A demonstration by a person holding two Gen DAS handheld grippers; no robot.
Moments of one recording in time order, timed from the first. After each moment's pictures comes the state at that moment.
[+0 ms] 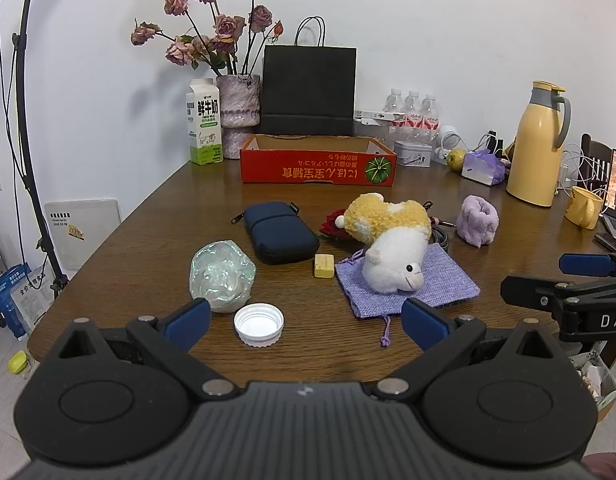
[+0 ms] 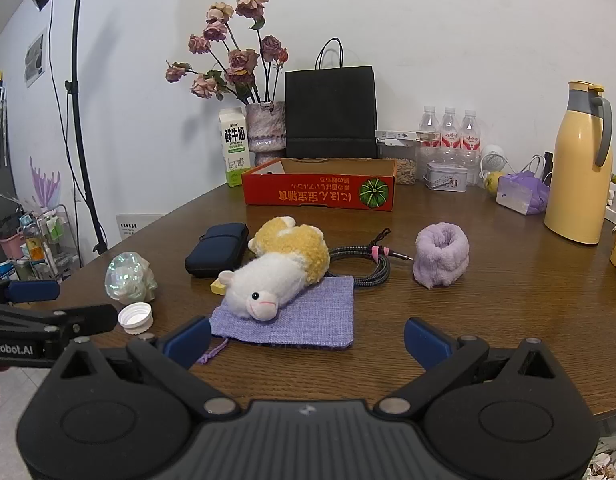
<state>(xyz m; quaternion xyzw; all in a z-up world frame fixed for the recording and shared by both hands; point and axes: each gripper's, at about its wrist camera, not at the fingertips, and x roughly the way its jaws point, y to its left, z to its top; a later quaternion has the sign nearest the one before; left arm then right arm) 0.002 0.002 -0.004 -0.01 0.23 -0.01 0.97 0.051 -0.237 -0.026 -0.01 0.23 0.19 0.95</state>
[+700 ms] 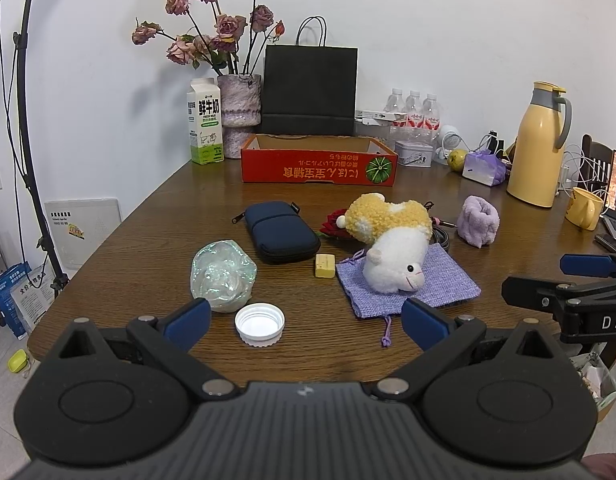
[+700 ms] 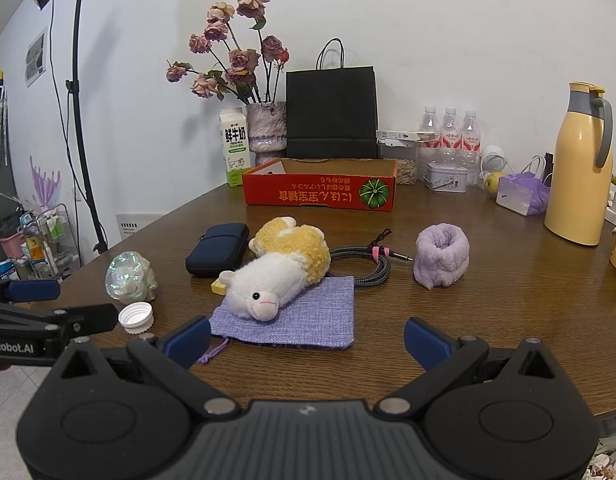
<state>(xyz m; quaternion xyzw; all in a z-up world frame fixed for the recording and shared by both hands) 0.002 0.003 -0.005 -0.01 0.23 -0.01 0.97 0.050 -0.237 -0.027 -0.01 0.23 0.19 0.95</state>
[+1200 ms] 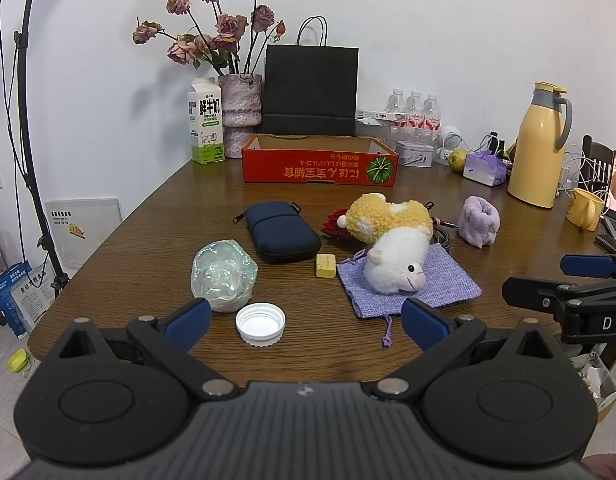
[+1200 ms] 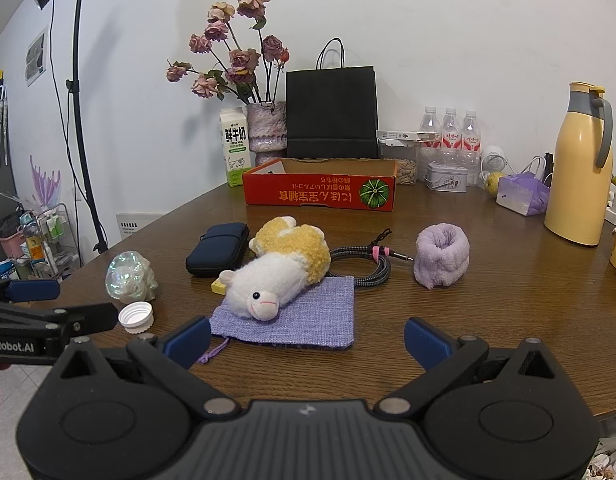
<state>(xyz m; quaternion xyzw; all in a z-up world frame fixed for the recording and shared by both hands) 0.002 0.004 -0.006 -0.01 0.23 -0.01 0.97 0.050 -0.237 -0.027 -0.01 0.23 0.19 0.95</state>
